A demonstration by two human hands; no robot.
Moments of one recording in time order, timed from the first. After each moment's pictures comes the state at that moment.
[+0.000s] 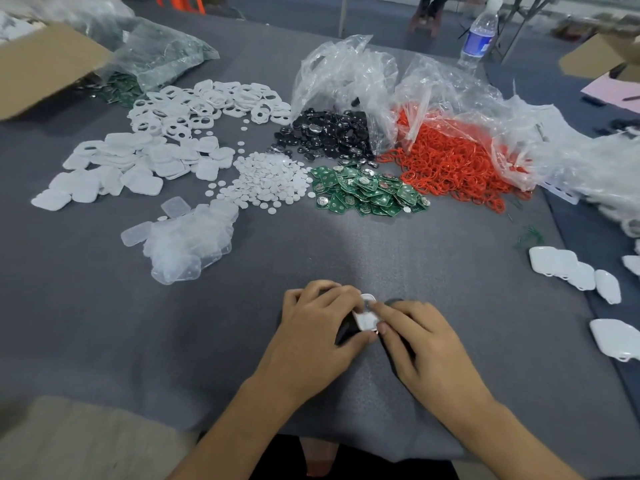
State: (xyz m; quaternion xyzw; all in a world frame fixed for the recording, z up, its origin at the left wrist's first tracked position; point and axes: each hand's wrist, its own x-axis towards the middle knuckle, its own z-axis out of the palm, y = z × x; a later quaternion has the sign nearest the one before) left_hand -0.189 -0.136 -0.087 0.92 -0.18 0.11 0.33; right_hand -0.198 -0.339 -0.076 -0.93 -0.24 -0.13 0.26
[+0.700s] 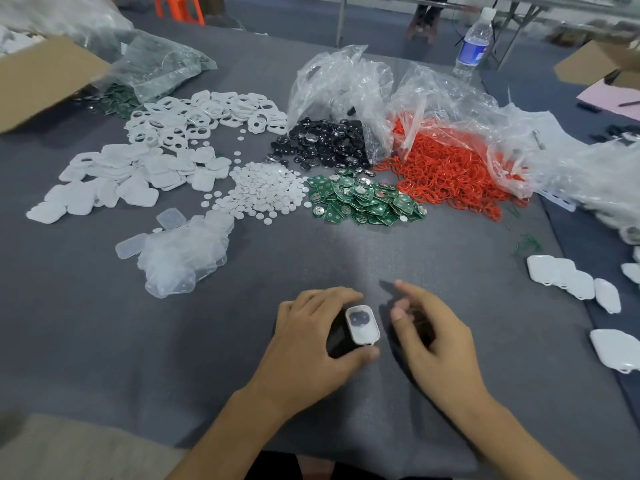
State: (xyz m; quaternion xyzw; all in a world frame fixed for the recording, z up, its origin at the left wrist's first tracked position) left_hand -0.187 -0.134 -0.078 0.91 -0.15 0.07 0.37; right_hand -0.183 -0.338 -0.068 -0.87 -0.07 -0.14 0.46
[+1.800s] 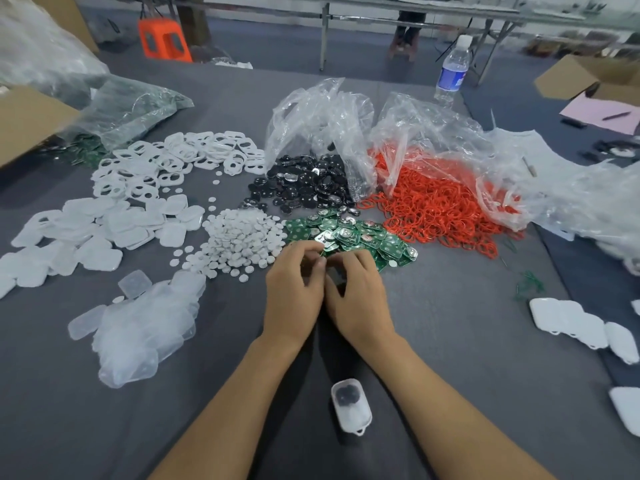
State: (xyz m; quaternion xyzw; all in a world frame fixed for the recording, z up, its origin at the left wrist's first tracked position) left_hand -0.029 -0.152 -0.065 0.83 -0.02 0.22 0.51; right_hand -0.026 -0.271 -0.072 -0.90 -0.07 -0.14 0.39
